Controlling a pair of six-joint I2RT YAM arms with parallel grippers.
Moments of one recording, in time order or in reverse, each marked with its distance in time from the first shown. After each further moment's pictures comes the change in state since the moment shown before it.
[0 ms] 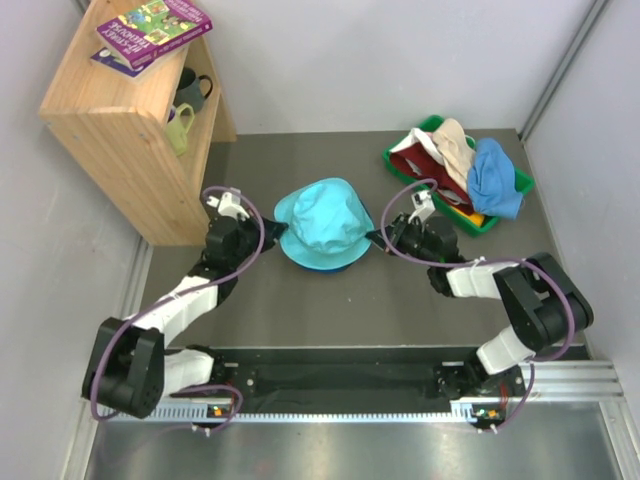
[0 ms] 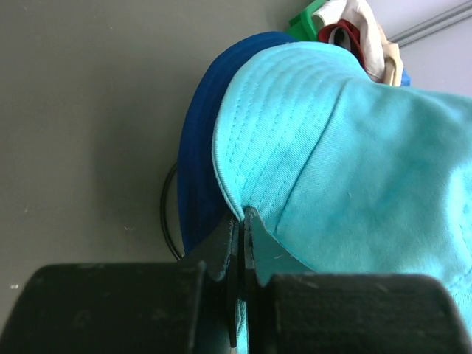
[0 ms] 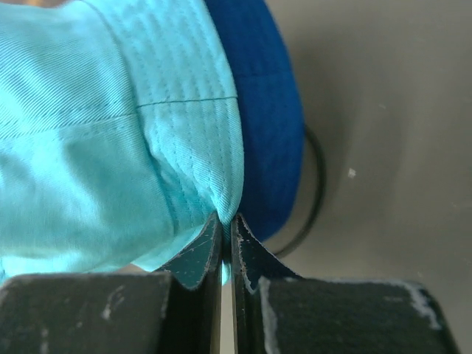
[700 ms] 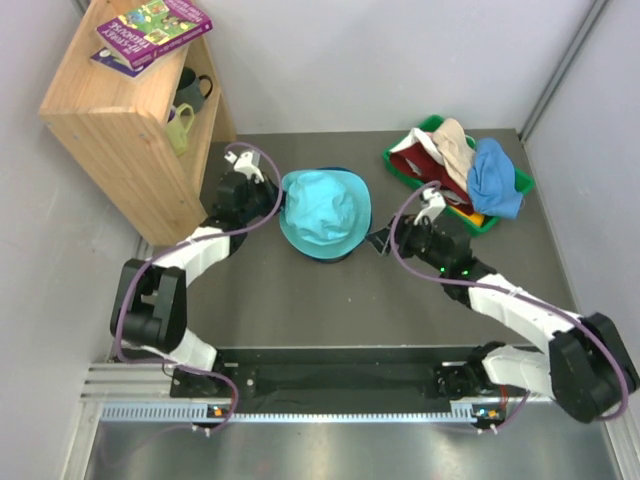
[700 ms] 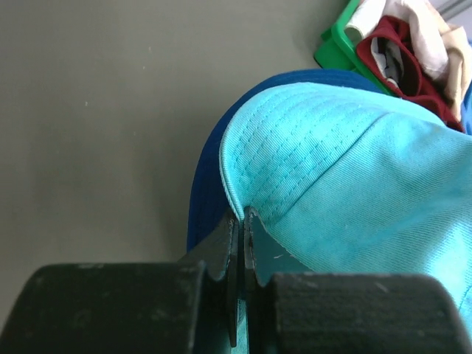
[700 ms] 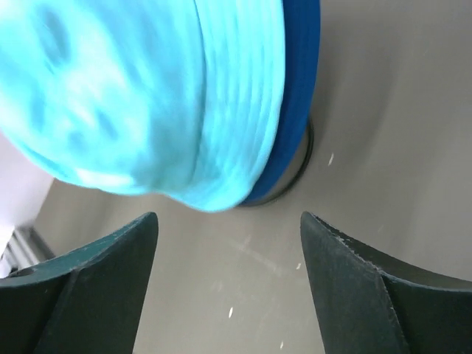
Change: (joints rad) left arm 0.050 0.357 0.379 -0.093 0.066 0.290; right arm 0.097 -0.359 0.037 -0.483 0.177 -0.194
